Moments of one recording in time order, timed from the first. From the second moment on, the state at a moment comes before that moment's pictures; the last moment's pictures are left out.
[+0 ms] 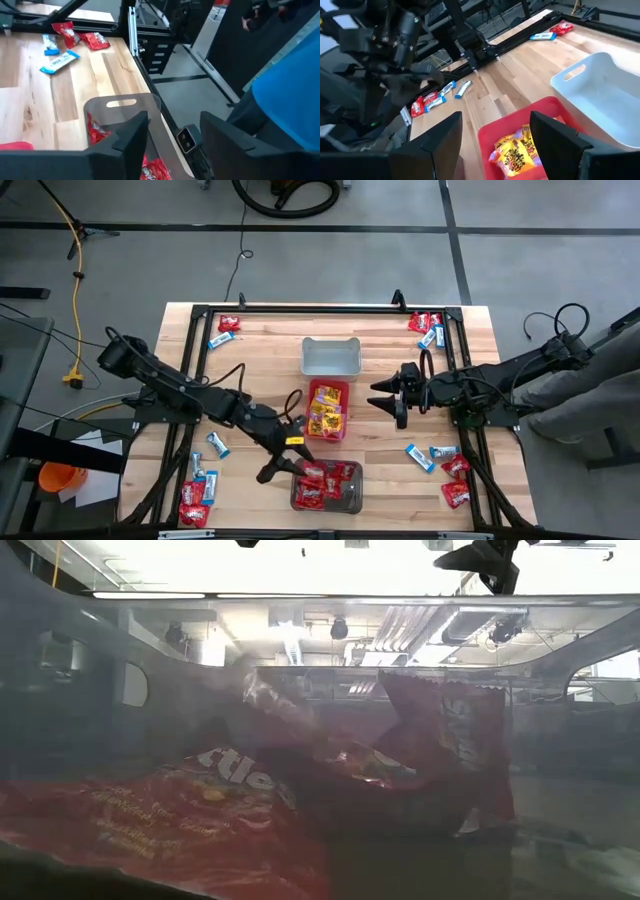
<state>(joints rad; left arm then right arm) -0.40 1.47 0.99 0.10 0.18 -0.26 0.33 0.96 0.72 -0.06 0.40 0.60</state>
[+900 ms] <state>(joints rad) -0.06 1.05 0.99 0.00 0.02 -0.12 0.33 0.97 0.96 -0.11 0.45 0.33</state>
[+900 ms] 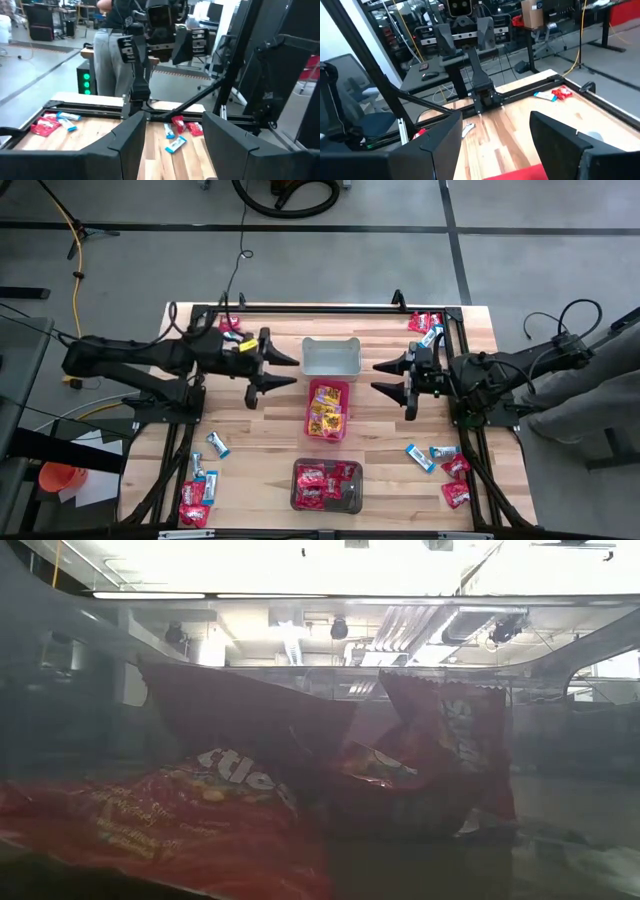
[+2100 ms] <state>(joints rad) 0.27 1.08 0.62 0.57 0.04 -0.30 -0.94 1.46 0.96 -0.63 0.19 0.72</state>
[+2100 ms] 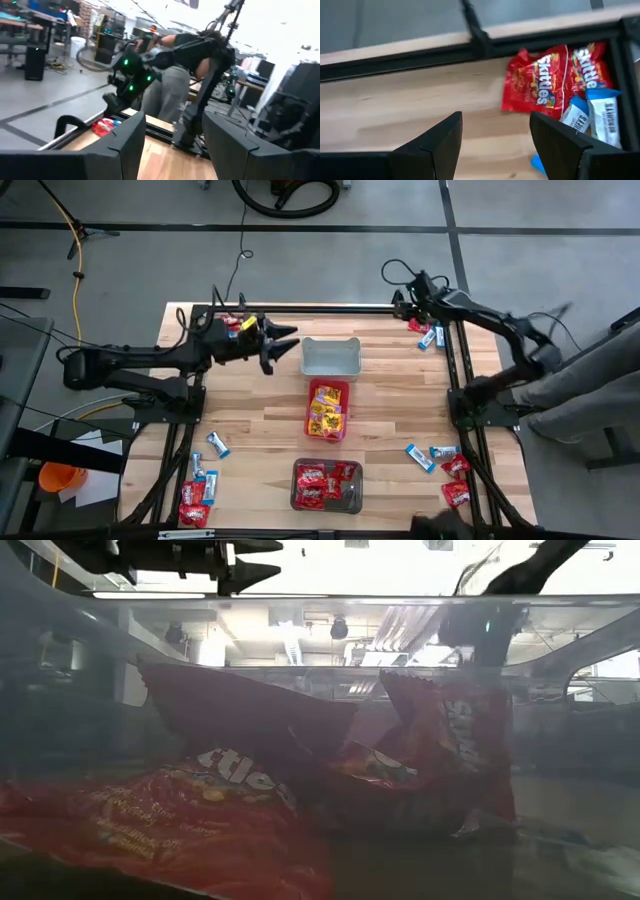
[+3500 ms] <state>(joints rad) 0.38 1.07 0.62 0.64 0.16 -0.39 -0.88 1.45 1.14 -0.74 0.19 0.34</state>
